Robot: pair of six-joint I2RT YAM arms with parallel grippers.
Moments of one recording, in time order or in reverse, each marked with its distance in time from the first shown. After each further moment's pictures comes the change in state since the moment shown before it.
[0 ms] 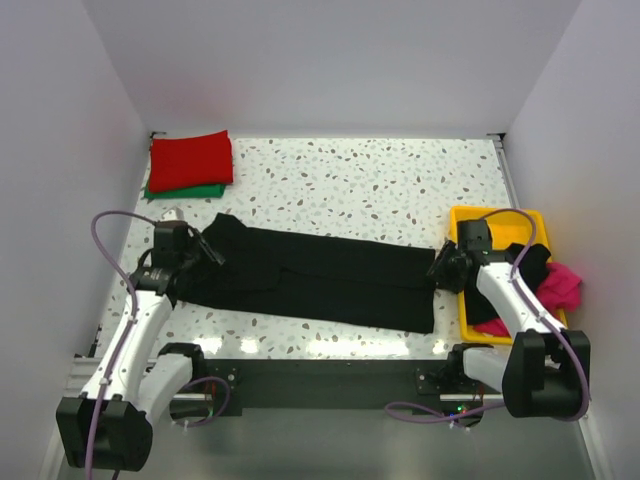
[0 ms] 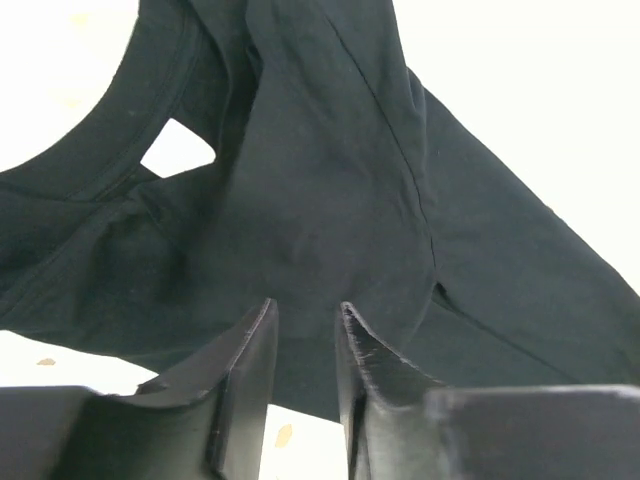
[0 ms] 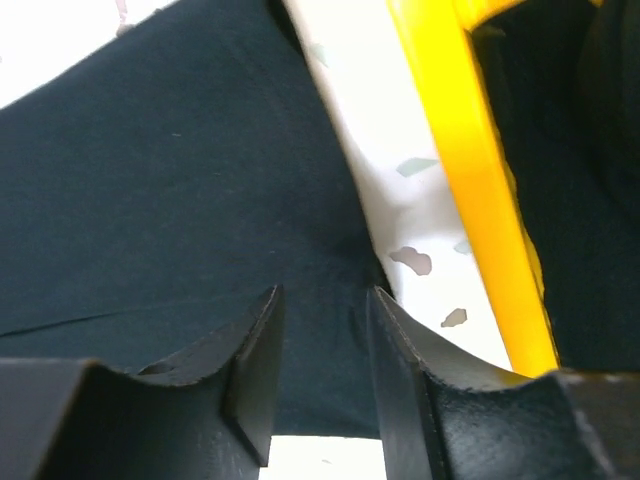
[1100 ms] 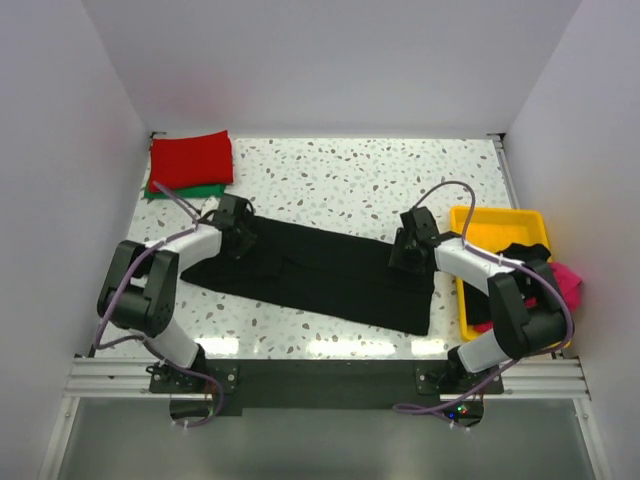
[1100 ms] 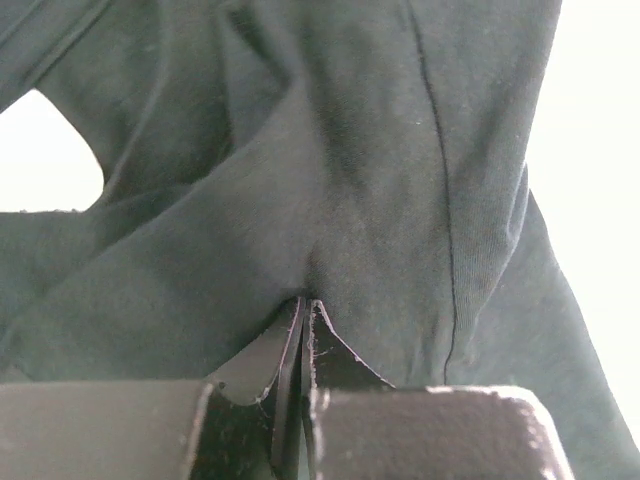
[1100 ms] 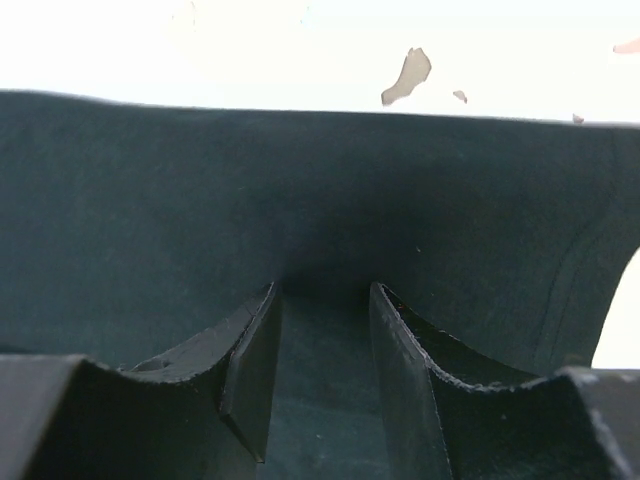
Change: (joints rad) left arm -0.213 0.713 0.172 0.275 -0.236 -0.372; right arm 0.347 0.359 0.146 0.258 0.149 -0.034
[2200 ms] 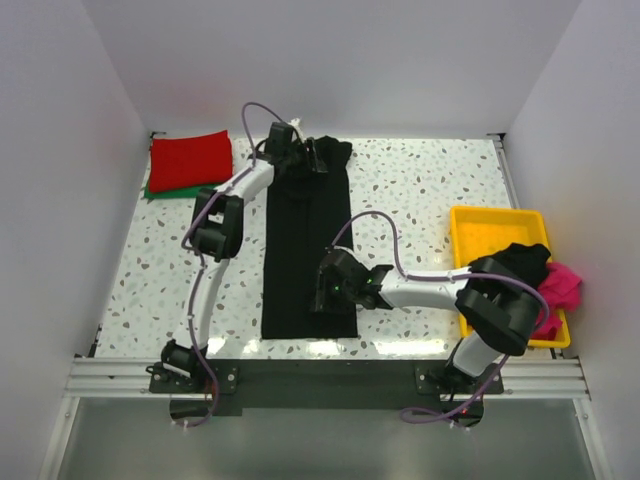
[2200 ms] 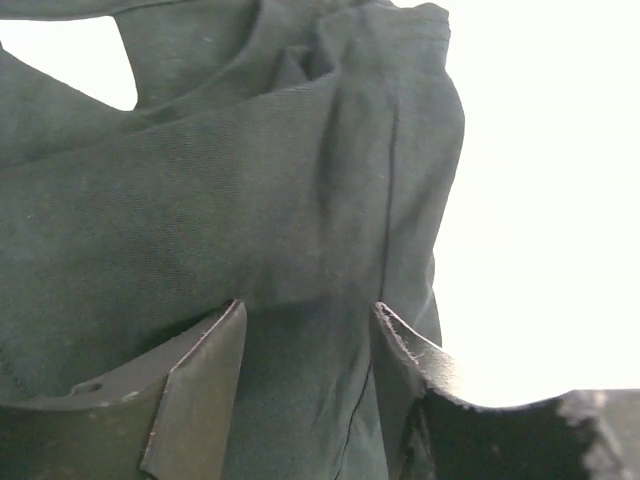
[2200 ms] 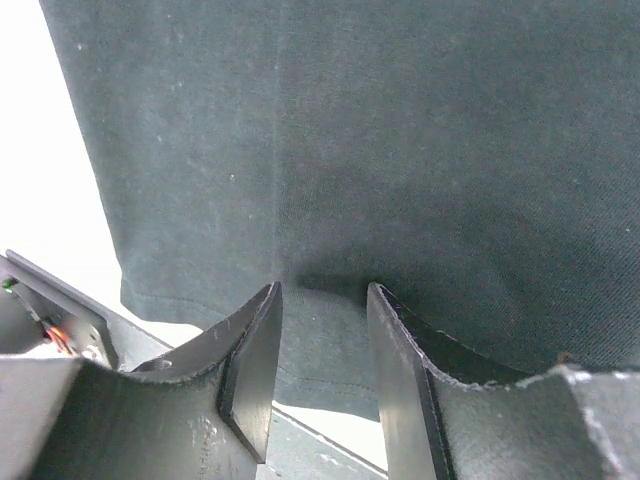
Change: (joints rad) left arm -0.064 0.986 1.358 0.047 0.525 0.509; right arm 0.626 0.091 0.012 0.216 -0.132 0.429
